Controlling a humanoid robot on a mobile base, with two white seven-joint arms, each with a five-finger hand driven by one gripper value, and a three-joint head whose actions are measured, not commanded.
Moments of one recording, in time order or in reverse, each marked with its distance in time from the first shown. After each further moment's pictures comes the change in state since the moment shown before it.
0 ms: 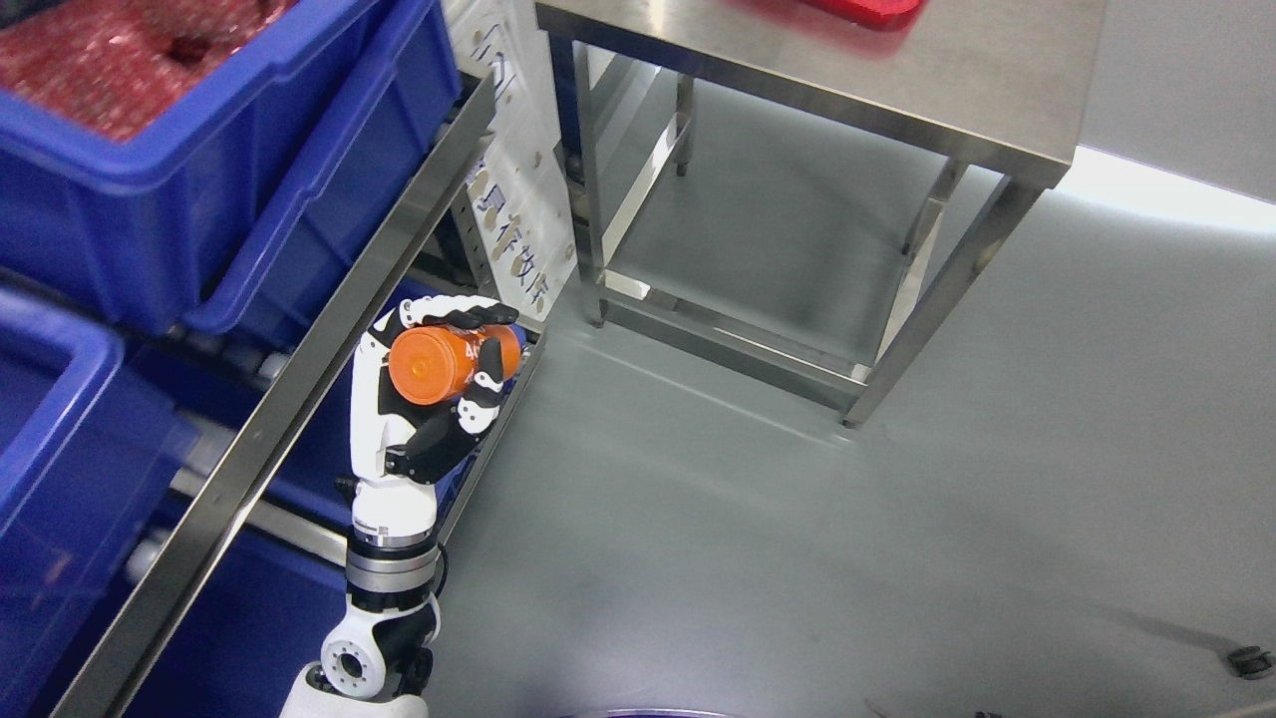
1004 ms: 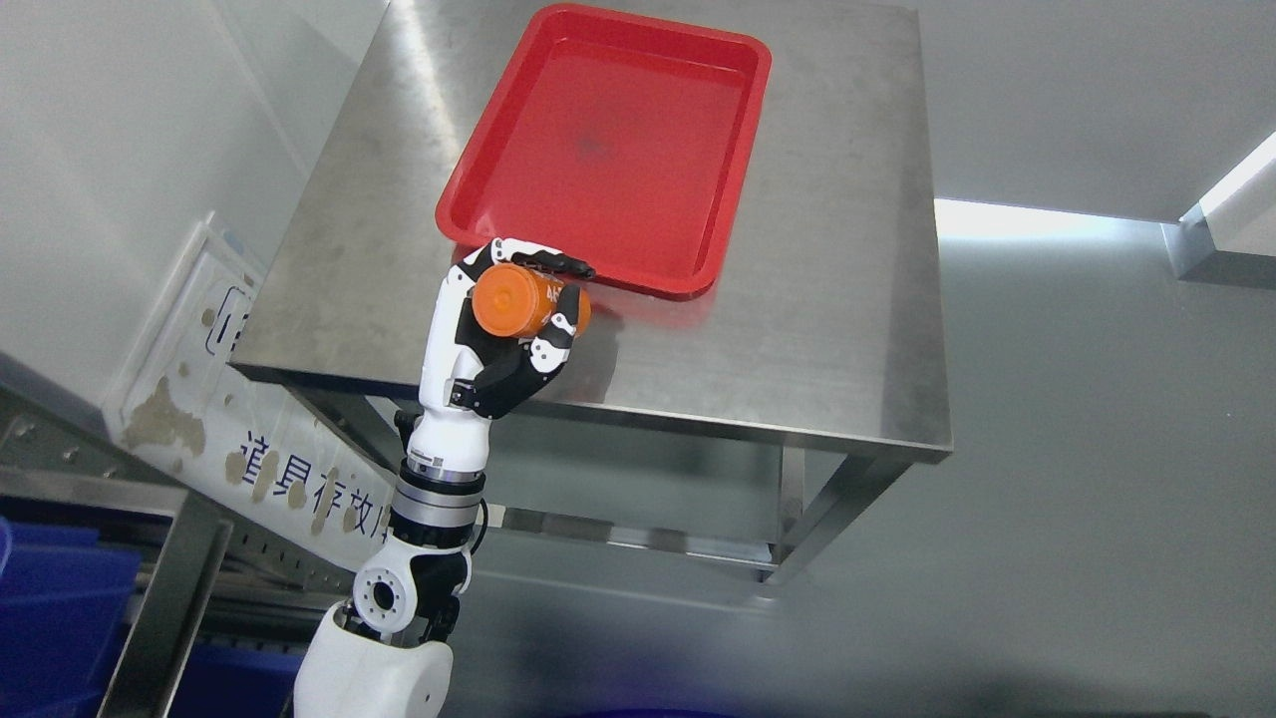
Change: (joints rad) left arm -0.141 -0.002 -0.066 0.018 -0.001 0.247 0.004; right arm 0.000 0.001 0.000 0.000 0.000 0.000 0.000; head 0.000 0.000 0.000
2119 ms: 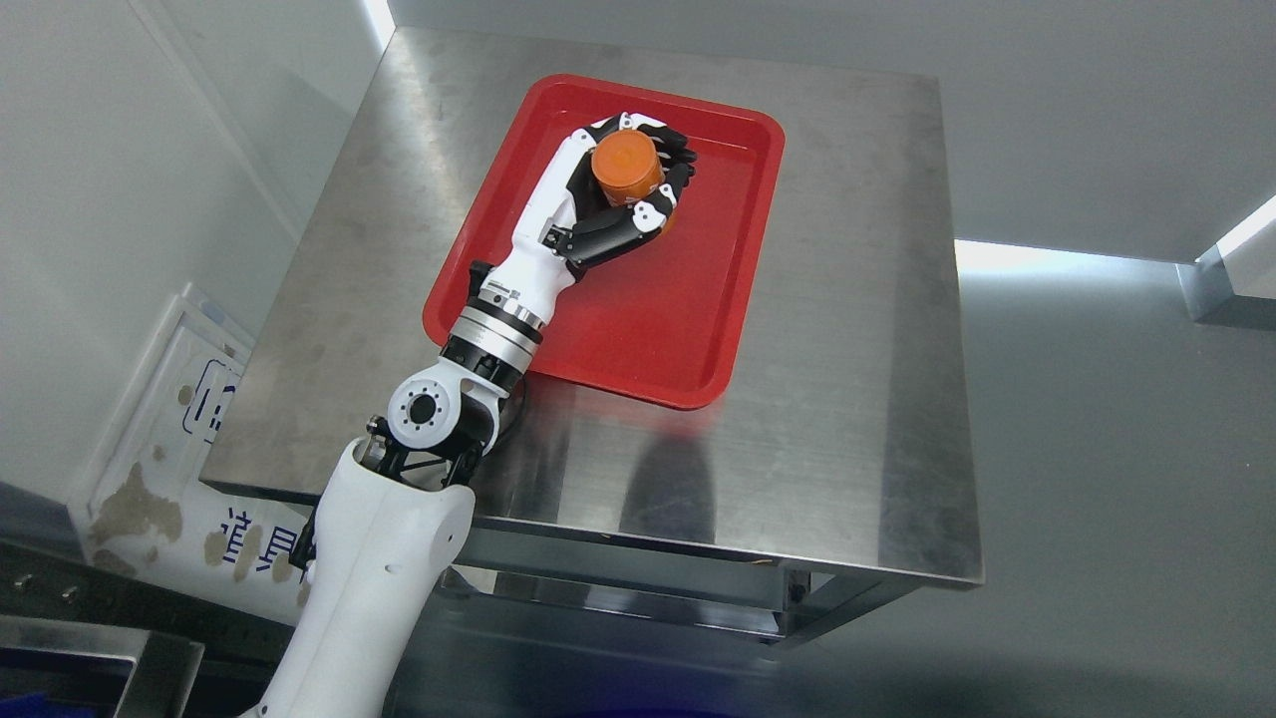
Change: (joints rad) left arm -0.360 -0.001 -0.055 0.104 -0.017 0.574 0.007; right arm -0.001 -0.001 0.000 0.000 0.000 0.000 0.000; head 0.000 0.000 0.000
